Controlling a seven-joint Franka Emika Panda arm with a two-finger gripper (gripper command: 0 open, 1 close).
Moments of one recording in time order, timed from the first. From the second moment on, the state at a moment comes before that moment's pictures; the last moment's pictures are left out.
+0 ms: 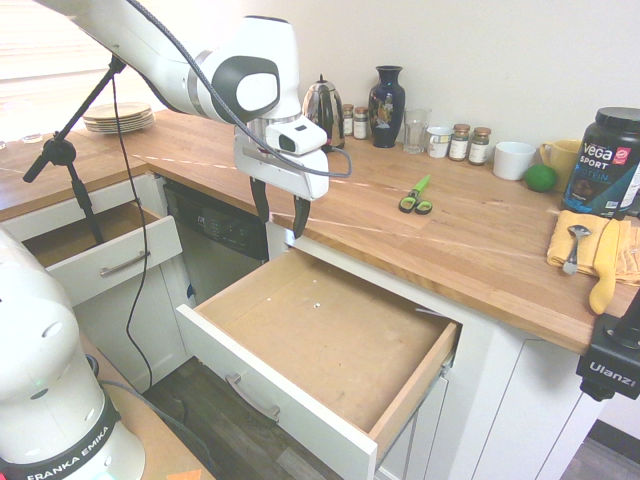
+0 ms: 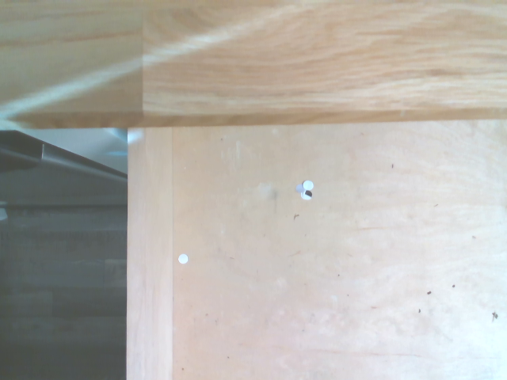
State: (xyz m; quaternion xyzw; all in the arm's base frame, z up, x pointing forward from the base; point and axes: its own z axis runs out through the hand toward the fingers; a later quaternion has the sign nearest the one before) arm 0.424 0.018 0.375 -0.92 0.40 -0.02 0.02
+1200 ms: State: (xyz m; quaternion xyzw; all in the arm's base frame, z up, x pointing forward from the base) arm 0.567 -0.047 0.367 -0.91 0.41 -0.05 -0.01
